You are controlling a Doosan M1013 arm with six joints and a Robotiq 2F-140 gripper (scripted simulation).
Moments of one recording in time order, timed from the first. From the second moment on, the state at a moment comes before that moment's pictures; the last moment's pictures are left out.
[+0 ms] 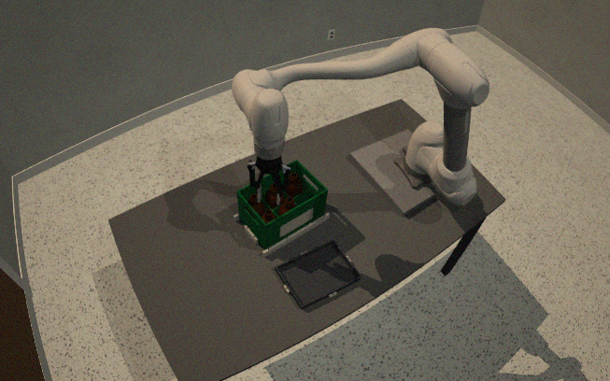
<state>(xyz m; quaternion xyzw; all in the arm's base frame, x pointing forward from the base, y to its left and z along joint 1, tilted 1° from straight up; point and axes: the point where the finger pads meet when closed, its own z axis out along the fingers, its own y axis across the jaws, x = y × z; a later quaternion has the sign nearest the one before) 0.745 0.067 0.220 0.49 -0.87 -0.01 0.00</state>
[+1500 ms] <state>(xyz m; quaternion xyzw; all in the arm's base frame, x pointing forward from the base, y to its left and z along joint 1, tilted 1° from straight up) 0.745 0.067 0.206 0.49 -0.87 -0.01 0.00</state>
